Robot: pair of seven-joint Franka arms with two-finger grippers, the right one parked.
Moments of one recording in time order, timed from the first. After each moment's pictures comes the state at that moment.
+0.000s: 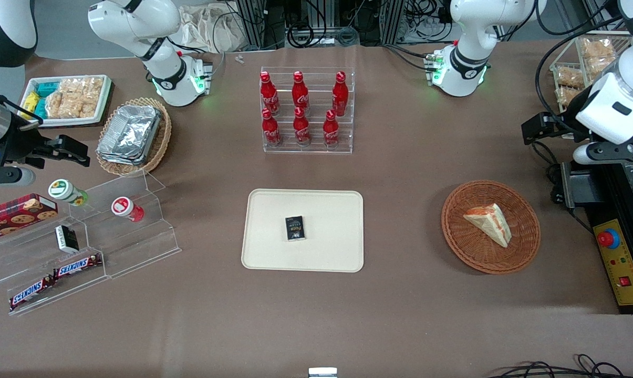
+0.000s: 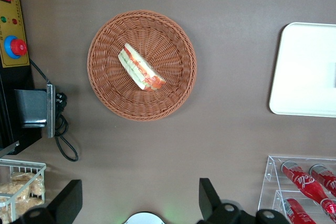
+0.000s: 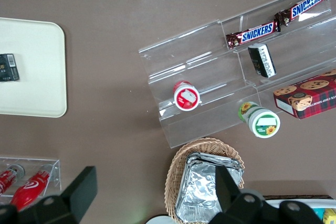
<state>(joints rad) -0.04 0.03 -0.10 -1.48 0.01 1.45 -0.15</state>
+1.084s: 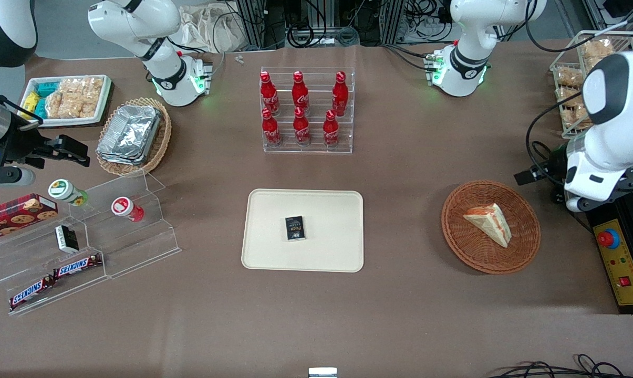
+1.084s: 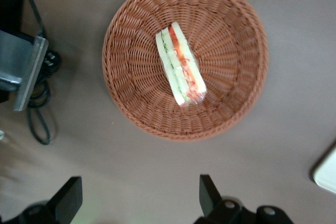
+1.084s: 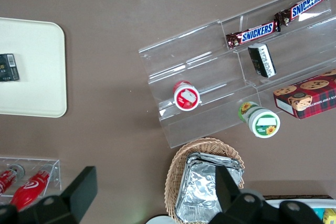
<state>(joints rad) -0.03 0.06 0.03 -1.94 0.01 1.87 -0.41</state>
